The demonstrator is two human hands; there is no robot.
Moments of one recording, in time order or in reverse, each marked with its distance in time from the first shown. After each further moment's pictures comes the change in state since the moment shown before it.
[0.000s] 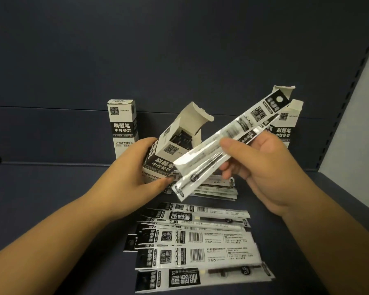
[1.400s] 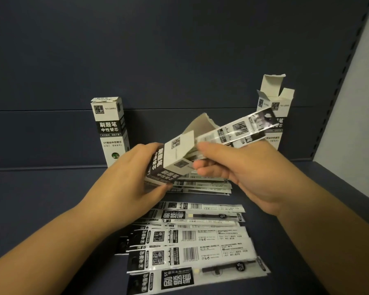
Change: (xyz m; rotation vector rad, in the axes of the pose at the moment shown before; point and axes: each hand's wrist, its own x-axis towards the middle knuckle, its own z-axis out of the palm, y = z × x) left_hand -0.005 0.007 0.012 0.326 -0.019 0.128; right_hand -0.008 -0.006 0.009 -0.013 0.054 0.231
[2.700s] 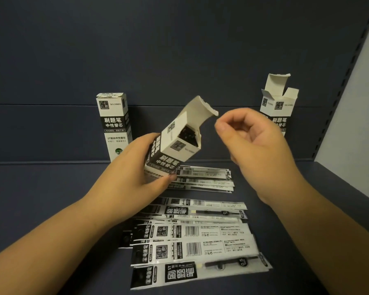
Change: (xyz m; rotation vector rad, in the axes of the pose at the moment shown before) left_hand 0.001 0.001 -0.001 -0.233 0.044 -0.066; right_hand 0.017 0.015 -0.008 -0.234 0.160 -0.513
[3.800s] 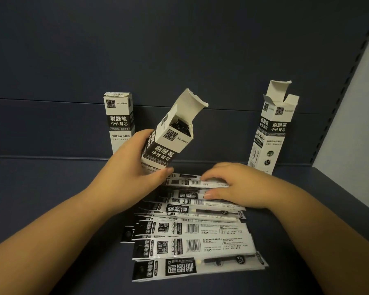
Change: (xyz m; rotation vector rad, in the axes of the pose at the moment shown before) left_hand 0.002 0.001 -0.005 -0.108 0.035 -0.089; right_hand 0.013 0.059 -0.018 -0.931 -0.834 0.146
